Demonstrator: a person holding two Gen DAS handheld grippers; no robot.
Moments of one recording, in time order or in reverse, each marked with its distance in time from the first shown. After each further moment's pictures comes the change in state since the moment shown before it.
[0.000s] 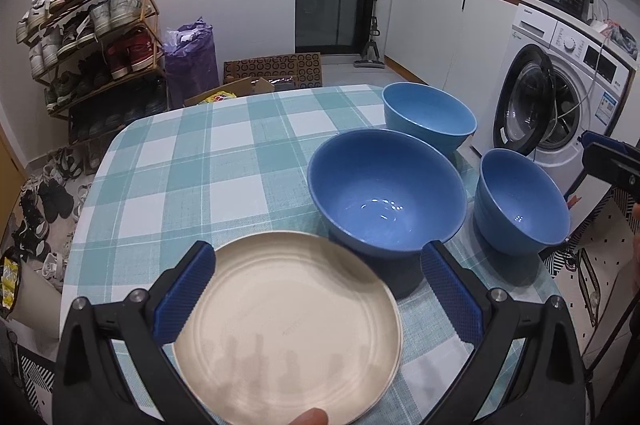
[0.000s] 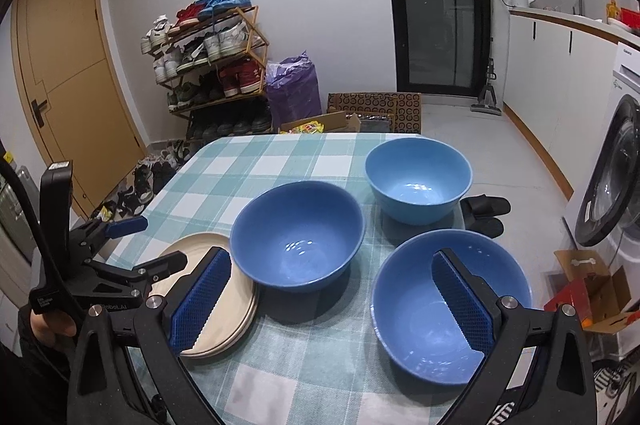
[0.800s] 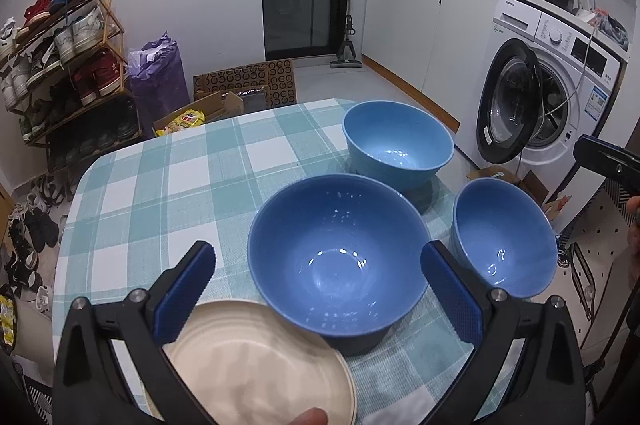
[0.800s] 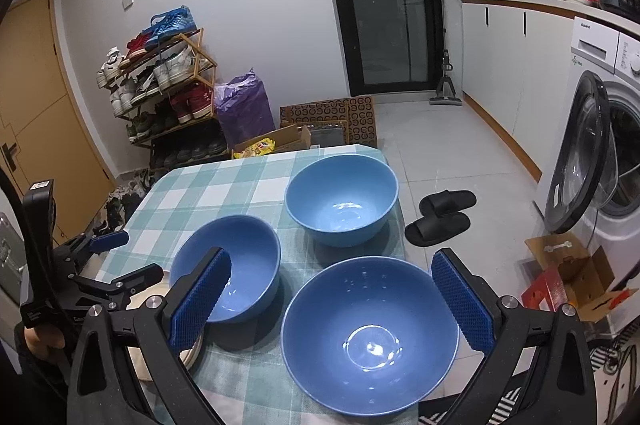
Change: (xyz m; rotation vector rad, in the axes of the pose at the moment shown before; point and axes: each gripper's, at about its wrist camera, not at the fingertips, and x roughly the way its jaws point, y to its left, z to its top) left arm 0.032 -0.045 0.061 0.065 0.009 -0.052; right arm -0.006 -0.085 0.032 0.127 -0.008 -0.093
